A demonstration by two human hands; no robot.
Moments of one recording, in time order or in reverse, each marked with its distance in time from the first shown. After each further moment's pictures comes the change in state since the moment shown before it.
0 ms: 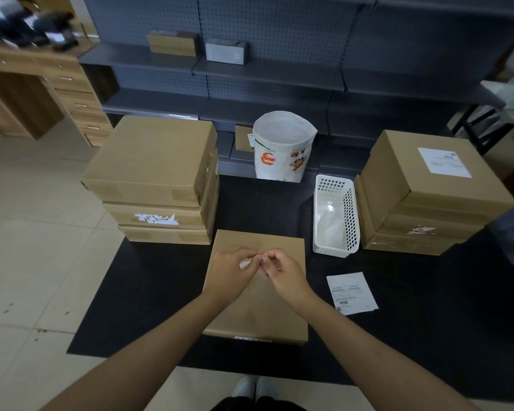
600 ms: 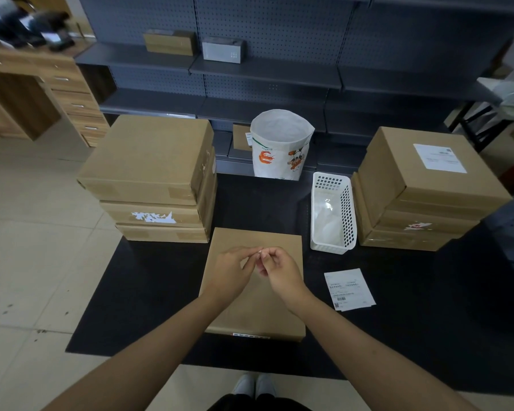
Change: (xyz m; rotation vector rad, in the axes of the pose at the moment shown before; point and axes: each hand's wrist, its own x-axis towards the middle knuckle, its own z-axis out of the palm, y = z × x) left_hand -0.004 0.006 0.006 -0.047 -0.023 -0.024; right_hand 0.003 0.010 0.005 0.045 0.090 0.066
